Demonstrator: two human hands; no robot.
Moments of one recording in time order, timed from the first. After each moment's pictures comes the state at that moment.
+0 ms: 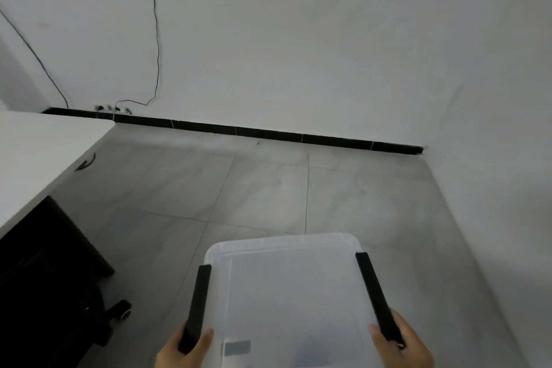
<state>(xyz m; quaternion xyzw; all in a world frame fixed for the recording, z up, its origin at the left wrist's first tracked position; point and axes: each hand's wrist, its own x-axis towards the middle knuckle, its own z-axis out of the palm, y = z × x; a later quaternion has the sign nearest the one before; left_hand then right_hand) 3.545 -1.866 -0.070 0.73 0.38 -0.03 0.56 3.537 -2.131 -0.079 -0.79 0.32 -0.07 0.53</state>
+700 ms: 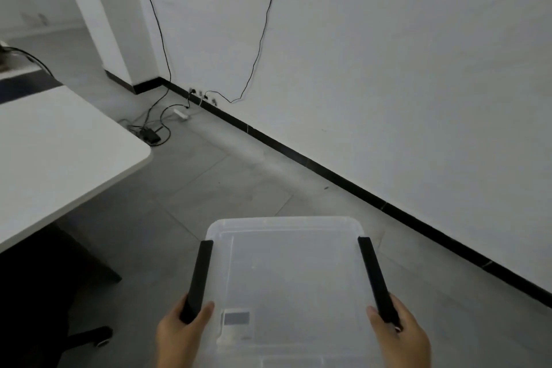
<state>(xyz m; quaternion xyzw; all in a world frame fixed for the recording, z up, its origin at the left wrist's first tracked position) 3.965 -1.828 -0.063 0.63 0.52 0.15 0.55 4.074 -2.066 -0.038 -0.85 0.15 0.02 0.50</state>
